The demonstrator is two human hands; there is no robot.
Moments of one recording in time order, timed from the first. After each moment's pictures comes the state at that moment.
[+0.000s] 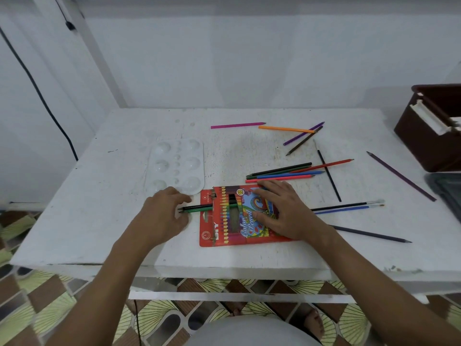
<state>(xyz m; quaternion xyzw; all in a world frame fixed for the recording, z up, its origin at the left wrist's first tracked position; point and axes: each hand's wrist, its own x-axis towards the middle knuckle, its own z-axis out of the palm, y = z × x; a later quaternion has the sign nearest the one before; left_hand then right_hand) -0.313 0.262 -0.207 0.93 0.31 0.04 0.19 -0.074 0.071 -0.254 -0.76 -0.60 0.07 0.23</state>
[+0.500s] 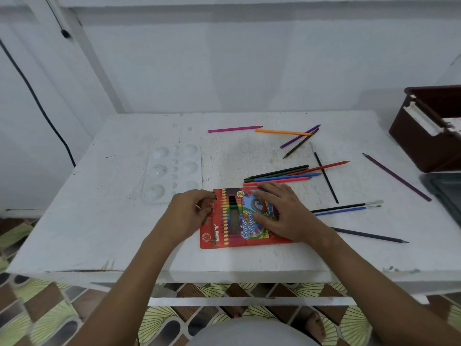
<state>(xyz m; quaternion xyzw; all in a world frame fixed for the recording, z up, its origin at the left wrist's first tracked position) -0.273 0.242 -0.211 0.91 0.28 0.10 0.27 -0.073 0.068 -0.249 -0.77 -0.59 0.09 0.23</state>
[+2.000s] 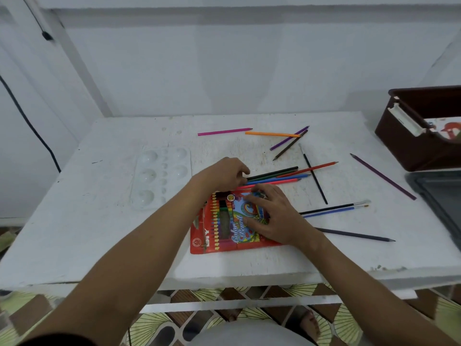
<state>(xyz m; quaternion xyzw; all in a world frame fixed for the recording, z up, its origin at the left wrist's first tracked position) -0.132 0.259 -0.192 0.96 0.15 -0.08 0.21 -0.074 0.067 -0.254 -0.77 -0.57 0.07 0.25</state>
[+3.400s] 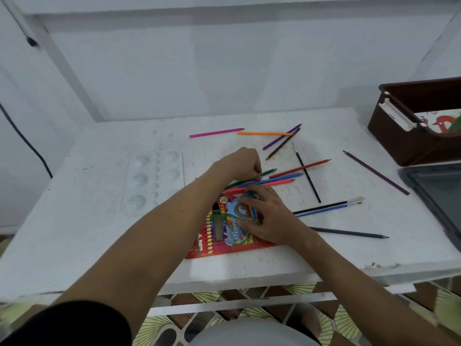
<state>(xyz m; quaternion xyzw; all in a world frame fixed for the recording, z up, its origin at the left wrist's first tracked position) -0.067 0.240 -0.193 0.97 0.11 -0.09 0.19 -0.071 0.066 -0.257 -0.78 -0.56 0.11 0.26</state>
